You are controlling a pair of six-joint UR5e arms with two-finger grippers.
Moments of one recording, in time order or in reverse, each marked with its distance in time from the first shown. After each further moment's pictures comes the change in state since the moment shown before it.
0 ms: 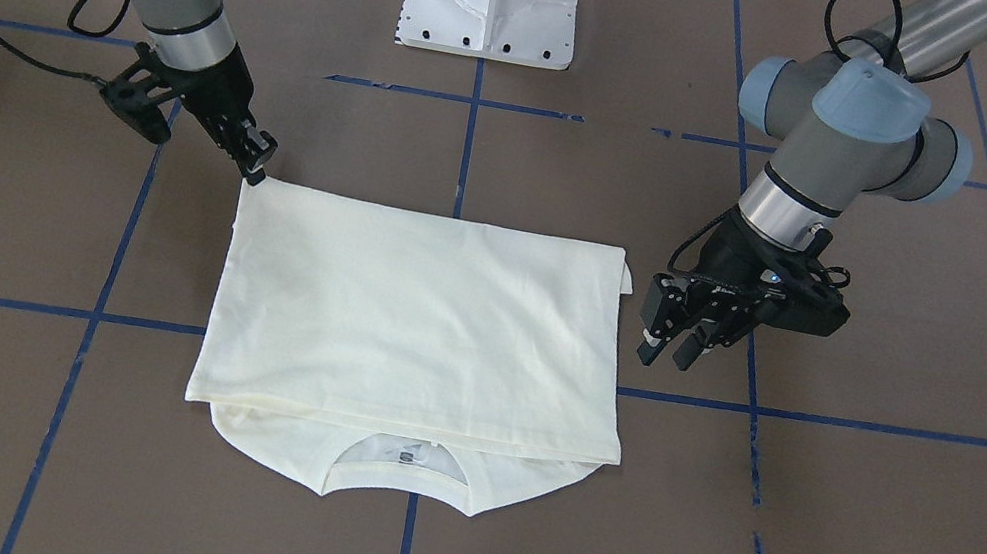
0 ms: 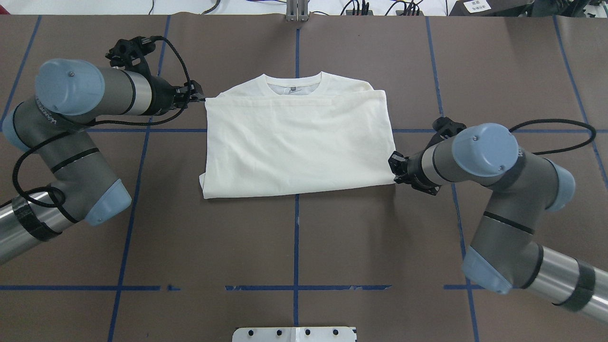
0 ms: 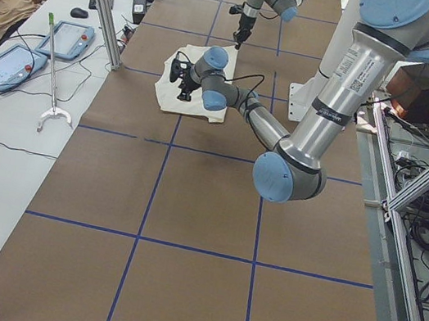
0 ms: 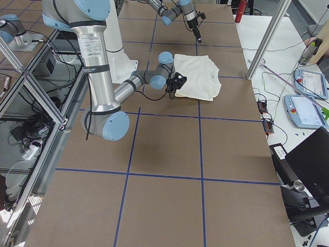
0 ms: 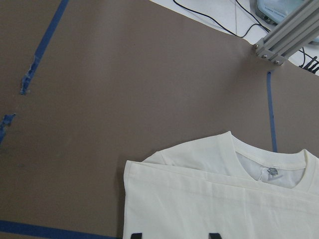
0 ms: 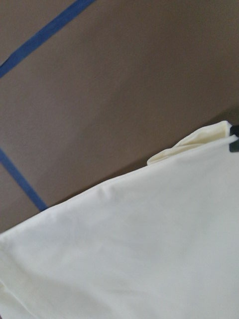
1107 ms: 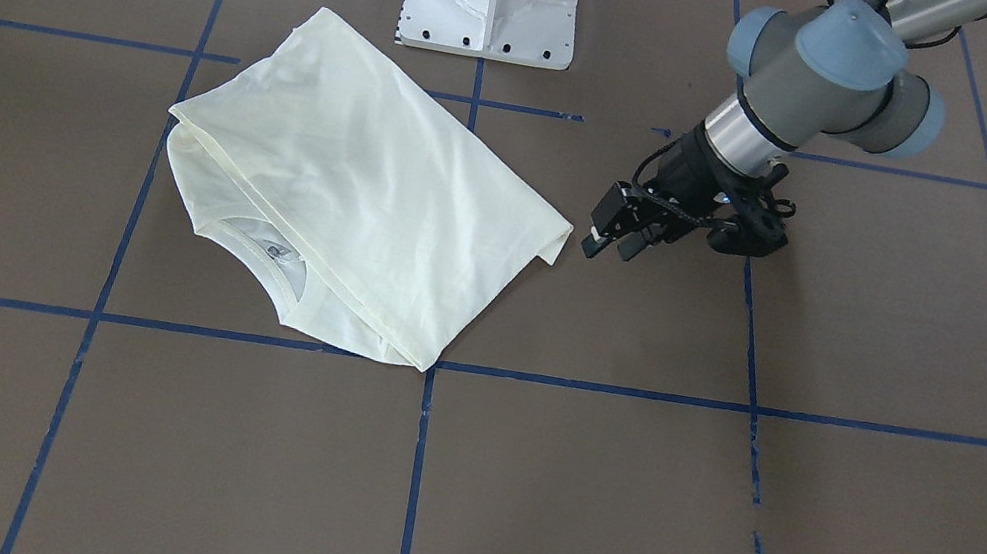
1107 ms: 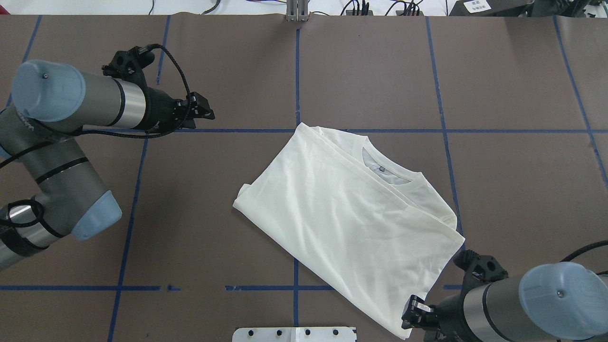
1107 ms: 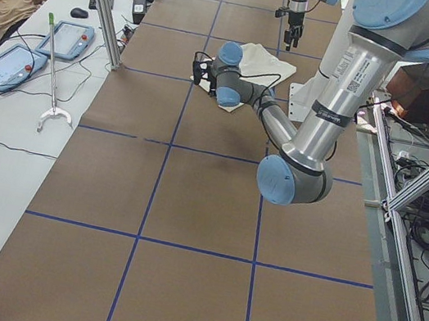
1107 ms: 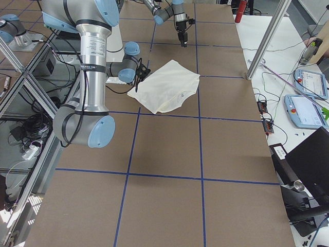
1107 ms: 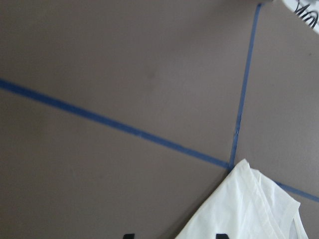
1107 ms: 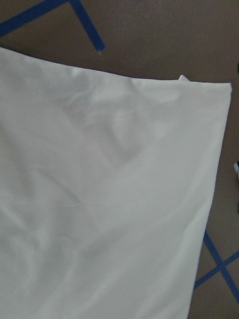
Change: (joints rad) left arm 0.141 0.035 -0.112 0.020 -0.199 -0.349; right arm -0.263 -0.228 0.312 -0.002 0.007 0.167
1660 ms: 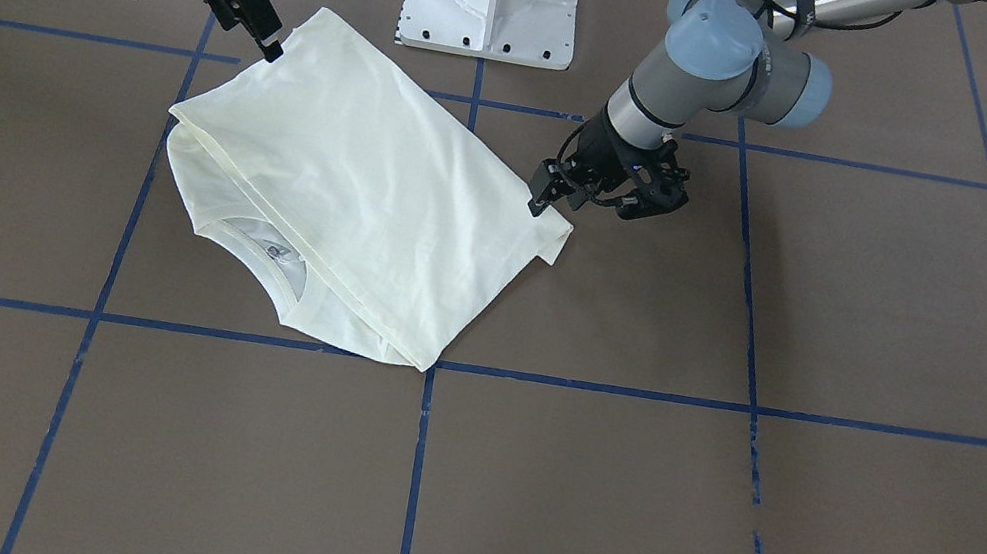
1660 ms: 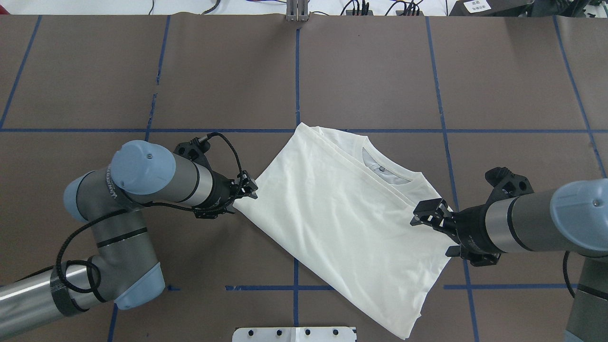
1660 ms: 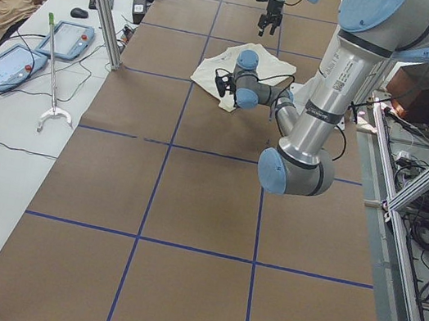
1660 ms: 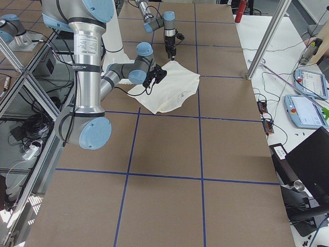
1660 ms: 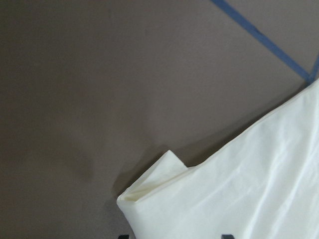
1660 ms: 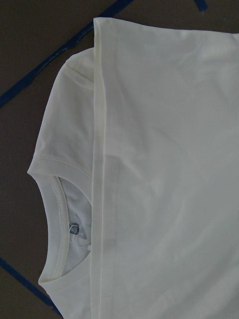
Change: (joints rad) left arm 0.154 -0.062 0.059 0.144 0.088 -0.102; right arm 0.196 0.048 -0.067 0.000 0.009 -0.036
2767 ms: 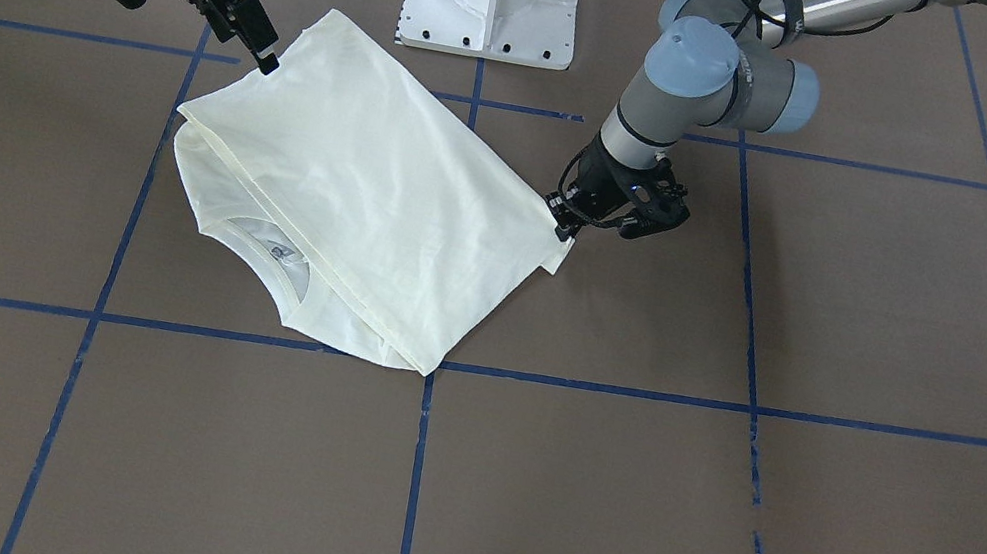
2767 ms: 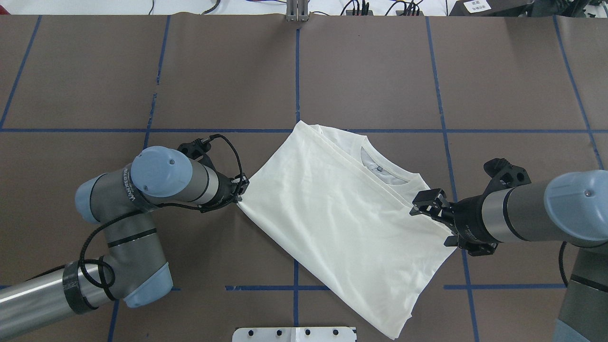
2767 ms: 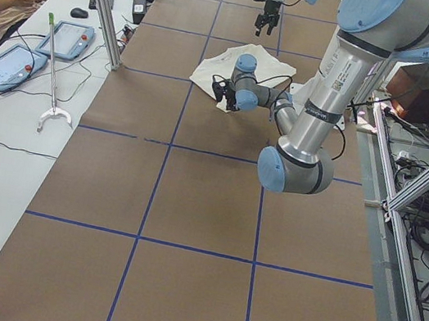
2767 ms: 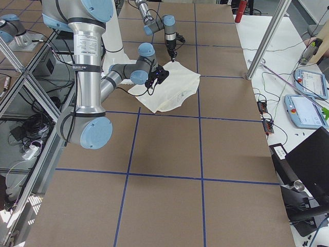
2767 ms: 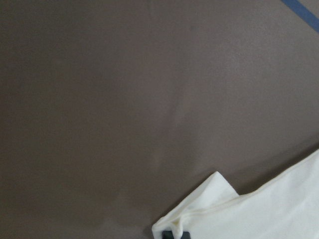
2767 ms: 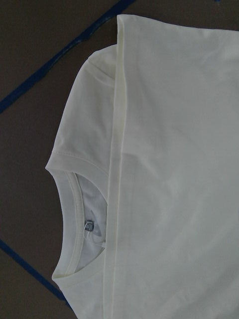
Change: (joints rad) left arm -0.015 -0.005 0.029 0.072 0.069 0.051; right arm 0.013 0.013 -0.015 -0.003 -0.009 -0.005
